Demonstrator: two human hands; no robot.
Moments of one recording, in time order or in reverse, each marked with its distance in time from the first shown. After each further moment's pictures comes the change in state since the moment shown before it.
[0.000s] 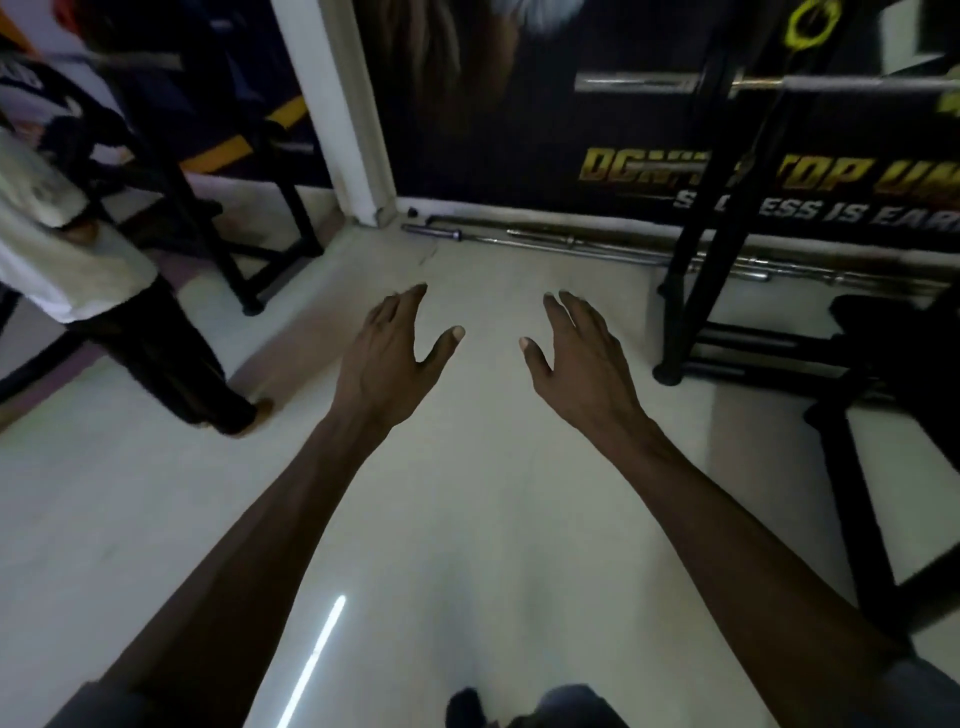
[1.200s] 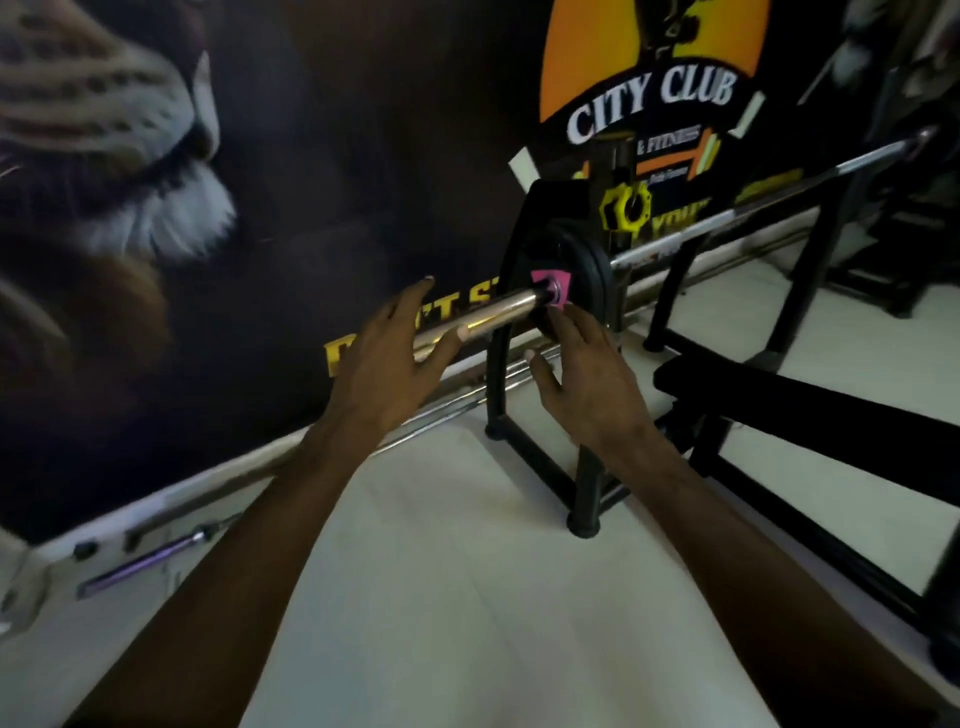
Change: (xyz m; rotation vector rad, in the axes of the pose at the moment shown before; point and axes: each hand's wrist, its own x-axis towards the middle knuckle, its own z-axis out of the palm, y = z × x) left_hand 0.825 0.019 0.253 -0.498 -0.255 0.812; right_hand 0.658 0.168 0.033 -0.267 0.572 0.593
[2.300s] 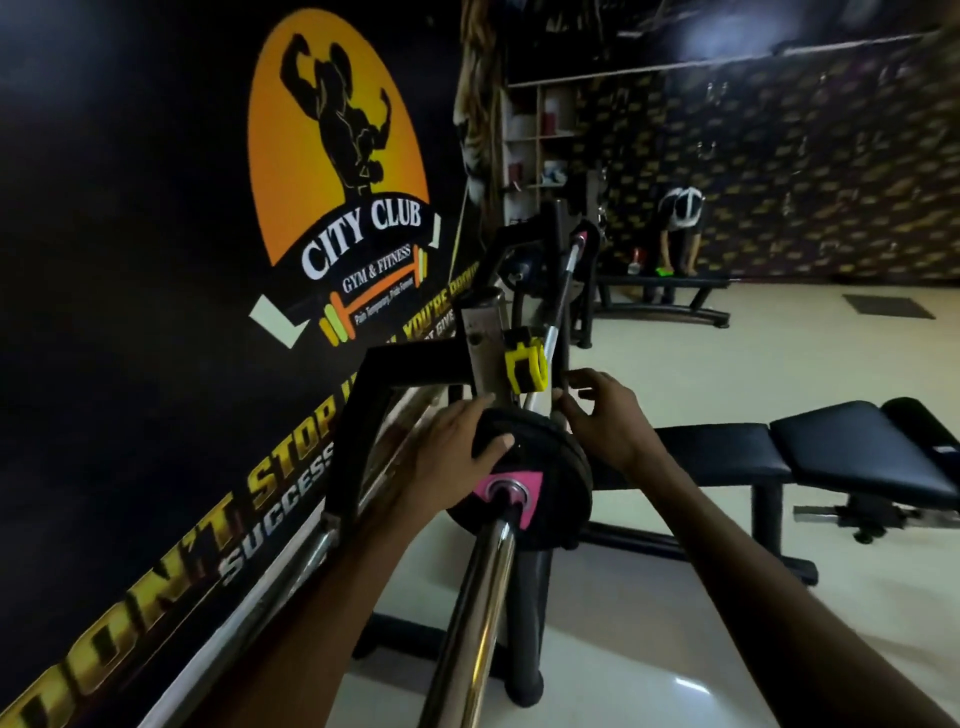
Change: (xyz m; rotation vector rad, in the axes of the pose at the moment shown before) left_hand 0.360 -0.062 0.180 -0.330 -0.508 0.627; right_hand 0.256 0.089 0.042 -0.023 0.363 0.653
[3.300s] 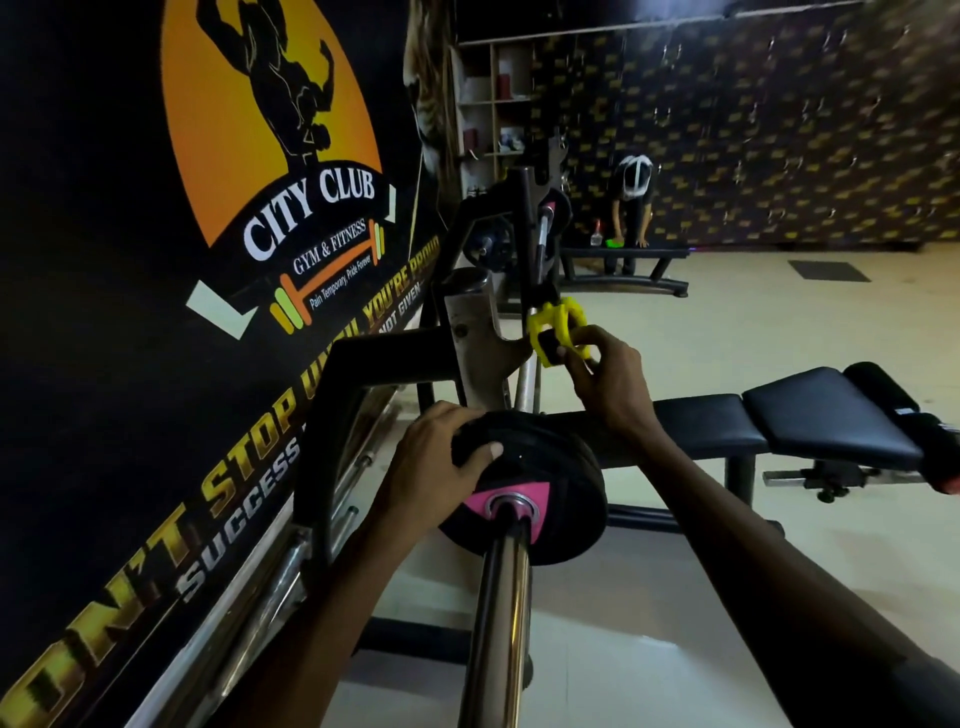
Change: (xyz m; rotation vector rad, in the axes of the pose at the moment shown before) left_hand 0.024 -0.043 0.011 -0.198 0.052 0.035; right_hand 0.067 0.024 0.030 0.060 0.268 -0.040
